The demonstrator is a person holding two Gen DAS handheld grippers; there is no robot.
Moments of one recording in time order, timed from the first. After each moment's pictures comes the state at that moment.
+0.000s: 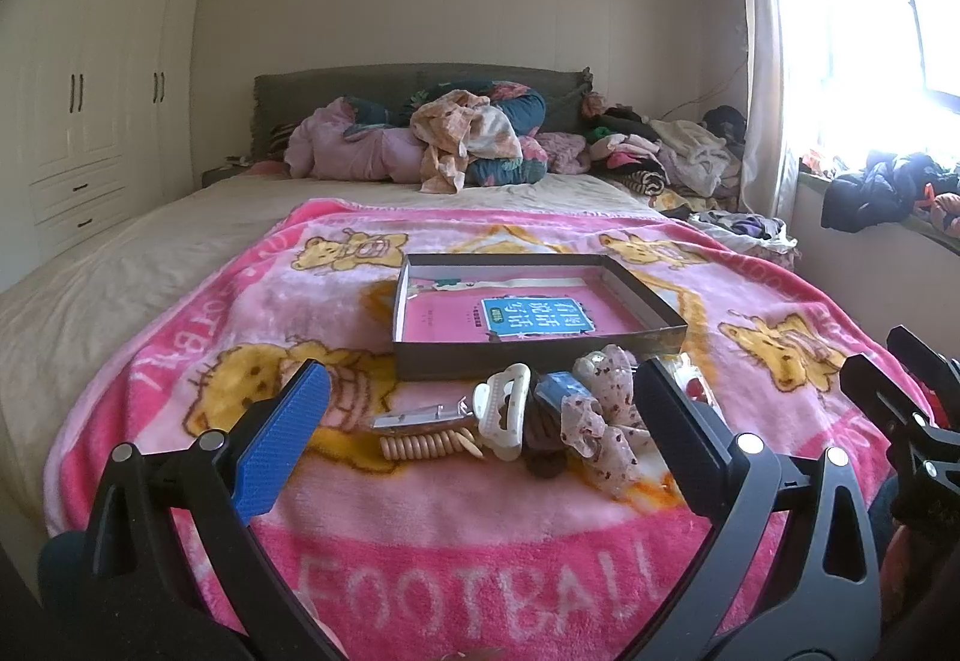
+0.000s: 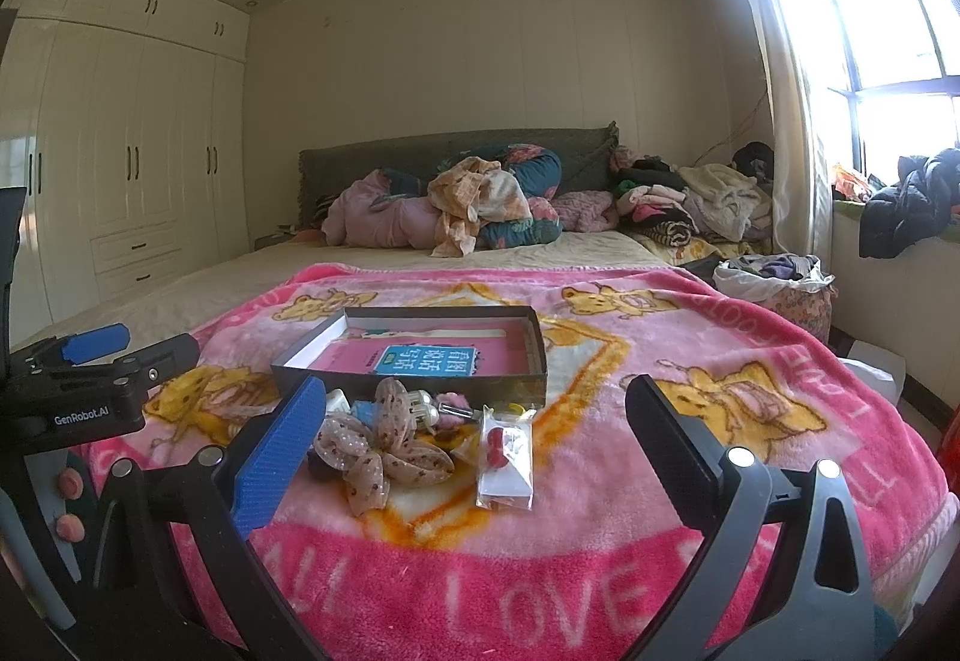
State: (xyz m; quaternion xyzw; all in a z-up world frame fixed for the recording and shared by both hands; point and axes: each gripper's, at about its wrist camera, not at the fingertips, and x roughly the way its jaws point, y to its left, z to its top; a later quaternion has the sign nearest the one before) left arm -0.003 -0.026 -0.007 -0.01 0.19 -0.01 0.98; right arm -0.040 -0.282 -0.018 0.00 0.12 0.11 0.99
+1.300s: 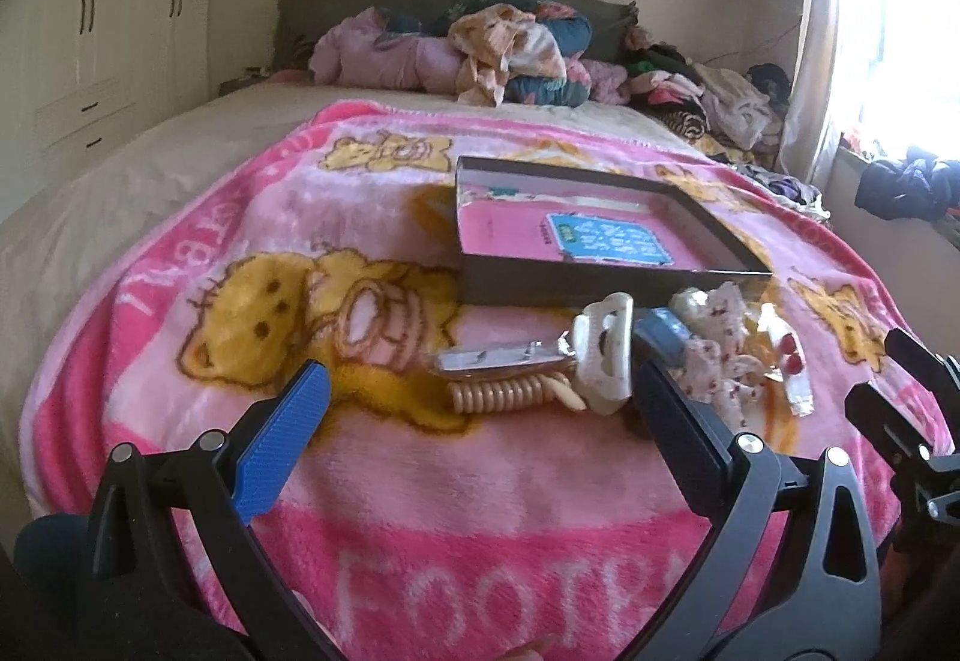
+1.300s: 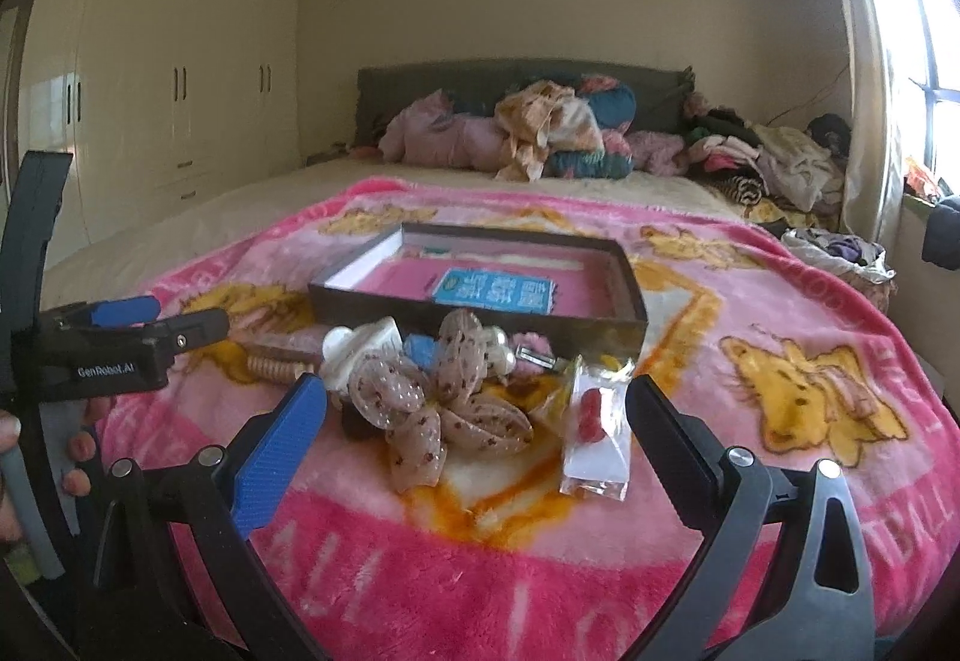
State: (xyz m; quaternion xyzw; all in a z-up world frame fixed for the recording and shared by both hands) left arm 0.050 0.032 -0.051 -0.05 0.29 0.01 0.96; right arm 0.022 -0.226 -0.054 -0.05 0.22 0.19 0.95
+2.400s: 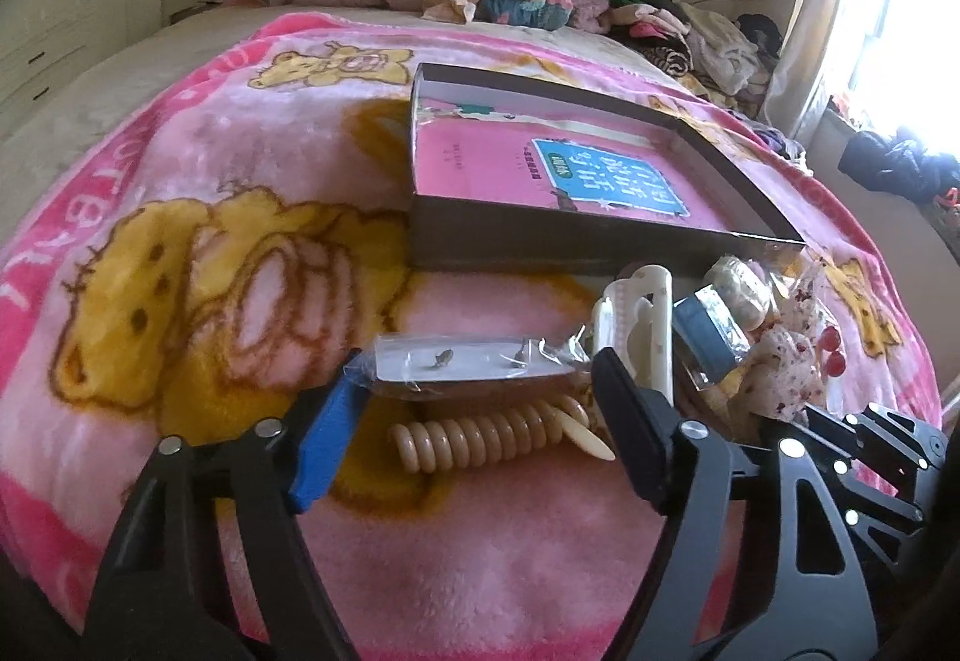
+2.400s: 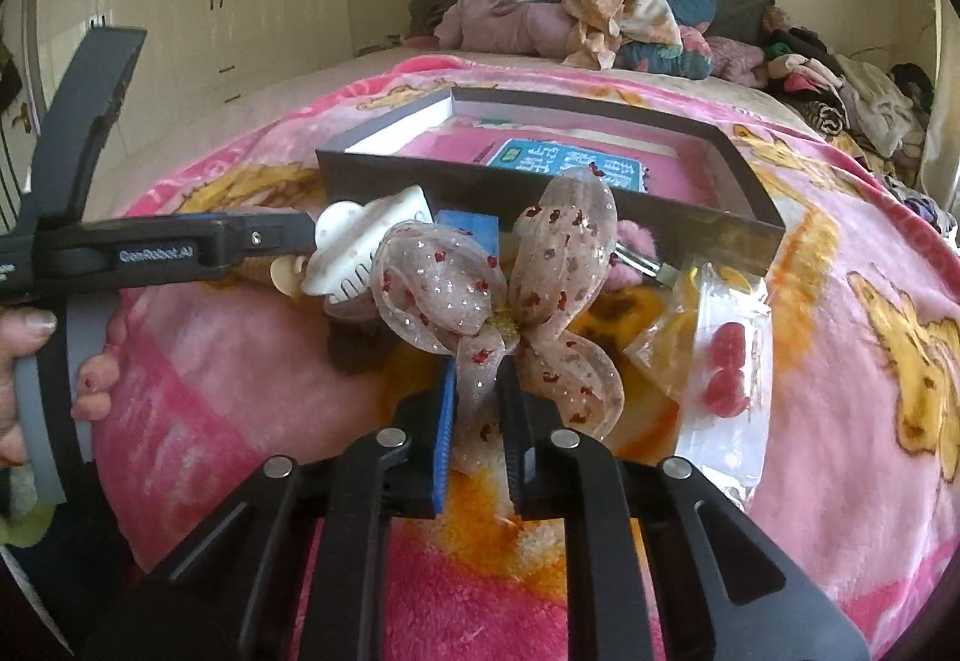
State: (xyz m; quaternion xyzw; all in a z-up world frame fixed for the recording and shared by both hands) left arm 0.132 0.031 -0.091 -0.07 0.38 -0.04 0.92; right arm 0.079 -0.198 -0.108 -0.07 0.33 0.26 0.90
